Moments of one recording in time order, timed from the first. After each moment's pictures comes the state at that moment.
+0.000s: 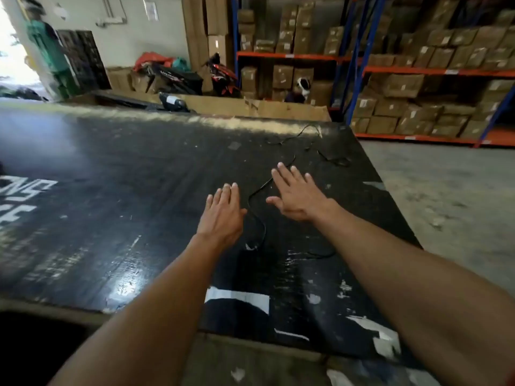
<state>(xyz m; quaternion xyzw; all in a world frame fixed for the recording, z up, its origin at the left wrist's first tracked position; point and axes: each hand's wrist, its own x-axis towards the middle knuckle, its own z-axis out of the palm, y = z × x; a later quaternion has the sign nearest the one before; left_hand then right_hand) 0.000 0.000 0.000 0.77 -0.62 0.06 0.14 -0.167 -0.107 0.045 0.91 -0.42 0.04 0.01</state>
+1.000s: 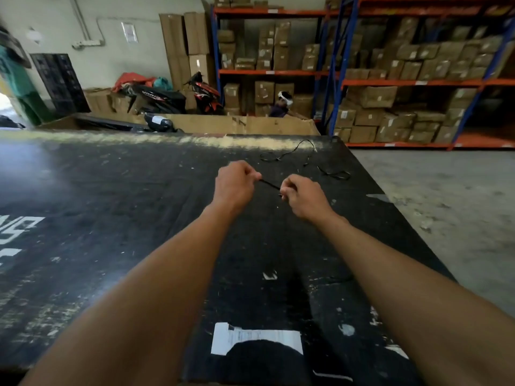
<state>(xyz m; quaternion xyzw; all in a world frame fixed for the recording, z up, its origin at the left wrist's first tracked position) 0.033 -0.060 0.098 0.70 -0.57 -0.07 0.43 -0.128 -0.113 0.067 0.78 -0.49 0.33 -0.20</state>
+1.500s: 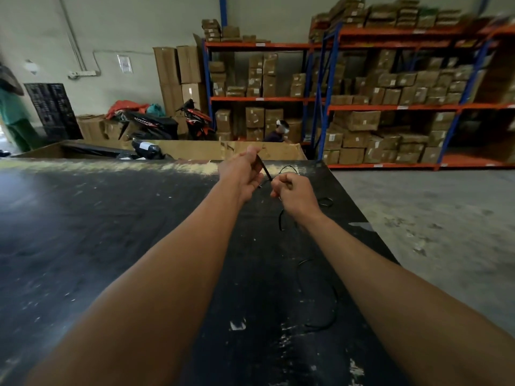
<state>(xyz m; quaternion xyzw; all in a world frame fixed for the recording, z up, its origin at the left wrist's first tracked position) -0.037 -0.147 0.167 0.47 -0.26 -0.48 0.69 -0.154 -0.165 0.116 0.69 -0.44 0.48 -0.32</state>
